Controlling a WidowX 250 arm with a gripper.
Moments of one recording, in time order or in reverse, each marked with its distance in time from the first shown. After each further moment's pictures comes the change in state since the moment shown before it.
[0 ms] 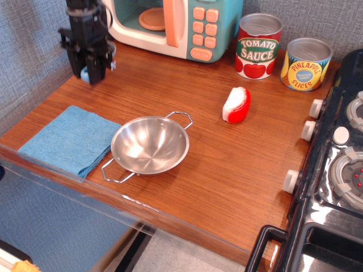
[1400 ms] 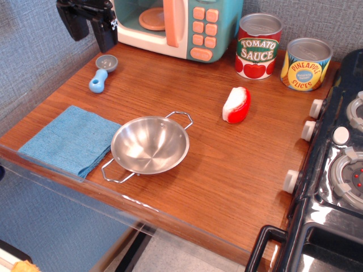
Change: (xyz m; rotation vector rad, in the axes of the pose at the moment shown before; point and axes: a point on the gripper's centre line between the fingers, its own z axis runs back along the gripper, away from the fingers) arm -0.014 -0.036 0.090 -0.079 -0.205 -0.087
